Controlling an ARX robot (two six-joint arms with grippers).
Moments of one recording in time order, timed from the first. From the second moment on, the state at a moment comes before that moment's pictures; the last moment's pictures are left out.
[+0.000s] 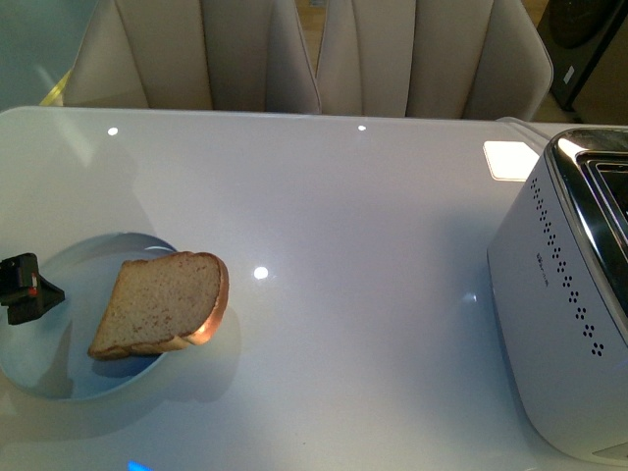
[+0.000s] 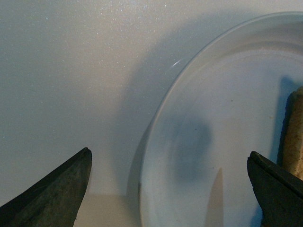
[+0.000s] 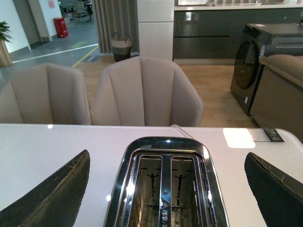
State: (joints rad) left arm 0.29 2.30 0.82 0.40 0.30 0.02; right arm 0.00 0.00 0.03 0.00 0.00 0.00
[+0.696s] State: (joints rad) left arm 0.26 2.33 0.85 0.31 0.40 -0.07; right arm 0.00 0.00 0.03 0.00 0.00 0.00
